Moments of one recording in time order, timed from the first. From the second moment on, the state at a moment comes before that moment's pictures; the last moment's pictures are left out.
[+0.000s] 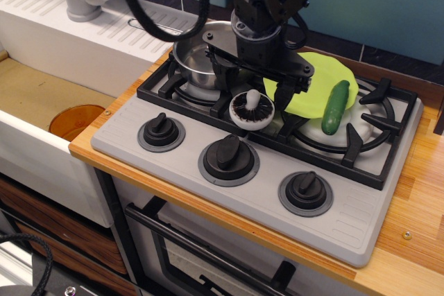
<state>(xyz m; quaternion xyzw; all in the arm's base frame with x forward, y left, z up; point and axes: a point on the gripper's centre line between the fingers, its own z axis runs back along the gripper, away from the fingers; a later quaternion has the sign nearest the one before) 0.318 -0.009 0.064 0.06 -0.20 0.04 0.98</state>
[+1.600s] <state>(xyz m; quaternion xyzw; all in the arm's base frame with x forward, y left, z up) 0.312 -0.009 0.057 0.05 -0.19 0.06 0.98</state>
